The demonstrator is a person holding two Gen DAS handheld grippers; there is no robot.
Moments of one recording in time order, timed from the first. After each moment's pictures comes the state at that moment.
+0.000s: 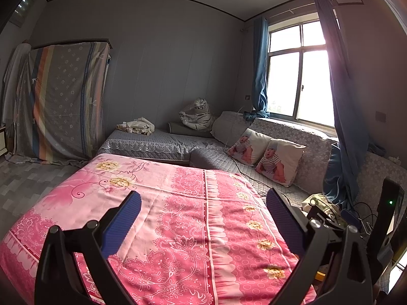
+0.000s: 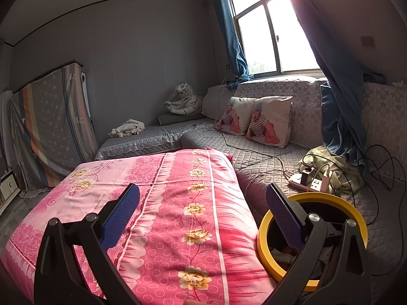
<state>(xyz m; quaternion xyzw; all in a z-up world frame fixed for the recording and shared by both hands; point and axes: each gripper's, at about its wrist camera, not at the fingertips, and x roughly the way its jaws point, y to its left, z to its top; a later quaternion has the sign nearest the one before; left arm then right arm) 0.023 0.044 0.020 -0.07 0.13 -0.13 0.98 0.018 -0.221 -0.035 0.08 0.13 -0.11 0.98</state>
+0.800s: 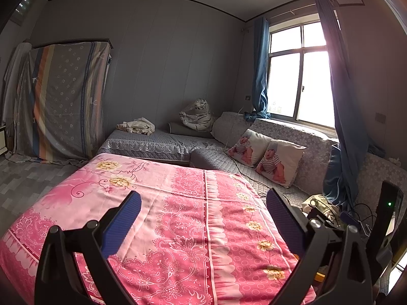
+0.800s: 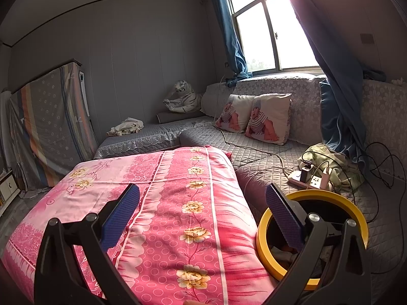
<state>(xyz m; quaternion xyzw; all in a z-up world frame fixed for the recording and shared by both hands) 0.024 0.044 0.019 -0.07 0.13 -0.13 0.98 0.019 -0.222 -0.039 0.08 0.14 -0.12 0.98</state>
